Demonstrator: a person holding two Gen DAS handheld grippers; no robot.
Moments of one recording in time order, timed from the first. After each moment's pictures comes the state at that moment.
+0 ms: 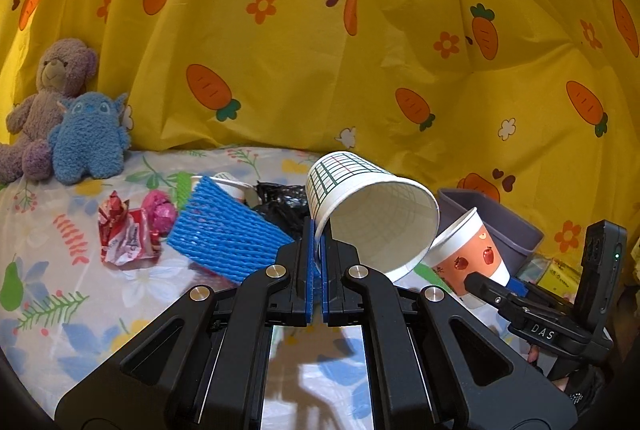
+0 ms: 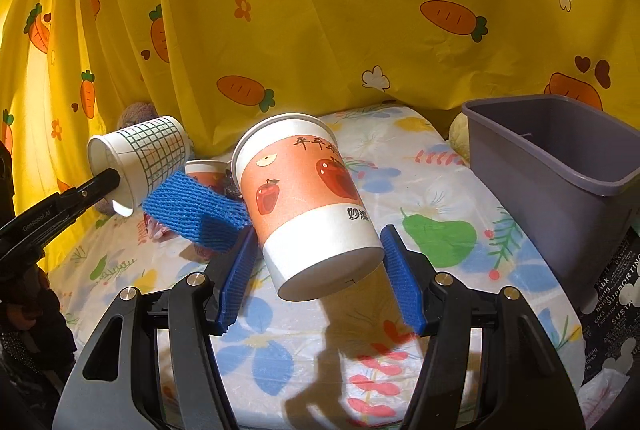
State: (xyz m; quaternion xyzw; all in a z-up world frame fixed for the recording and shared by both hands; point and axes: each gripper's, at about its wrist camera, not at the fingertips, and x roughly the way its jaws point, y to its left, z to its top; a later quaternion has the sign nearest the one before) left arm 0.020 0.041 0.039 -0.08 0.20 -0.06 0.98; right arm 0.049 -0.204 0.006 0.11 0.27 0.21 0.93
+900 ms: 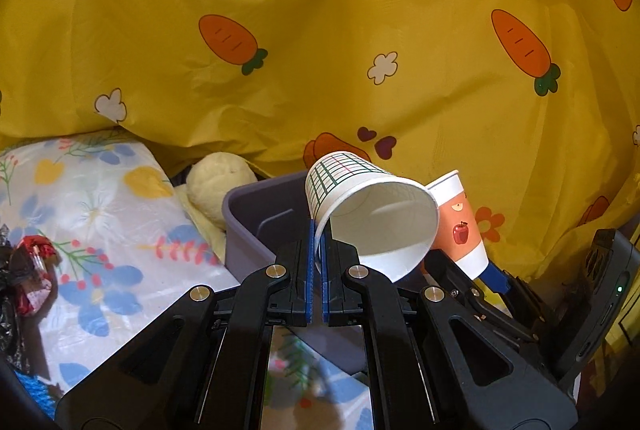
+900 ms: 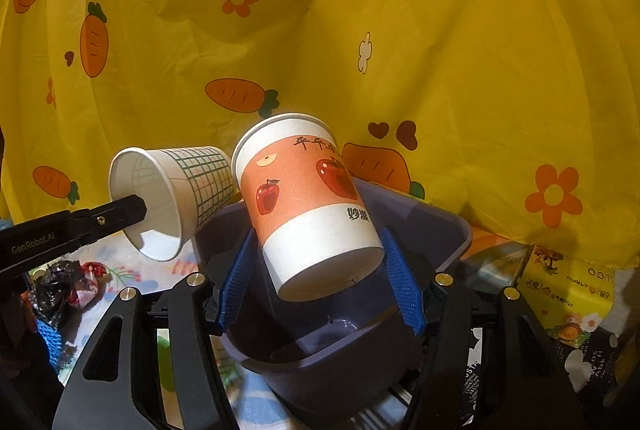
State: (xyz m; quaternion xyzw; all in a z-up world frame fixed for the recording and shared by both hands) left arm 0.200 -0.196 0.035 -0.08 0.28 -0.31 0.91; right arm 0.106 -0.353 0.021 0.10 0.20 -0.10 0.97
